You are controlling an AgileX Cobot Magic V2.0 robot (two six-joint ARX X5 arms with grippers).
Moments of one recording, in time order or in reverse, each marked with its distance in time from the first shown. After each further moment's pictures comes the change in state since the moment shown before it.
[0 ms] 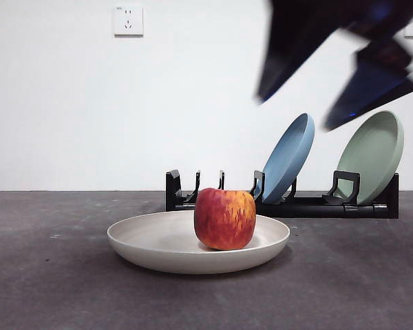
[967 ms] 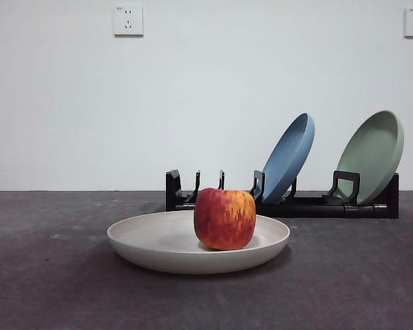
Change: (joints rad) left arm 0.000 0.000 0.000 -0.046 0.124 0.000; right arm 0.000 -0.346 0.000 -0.369 -0.079 0.053
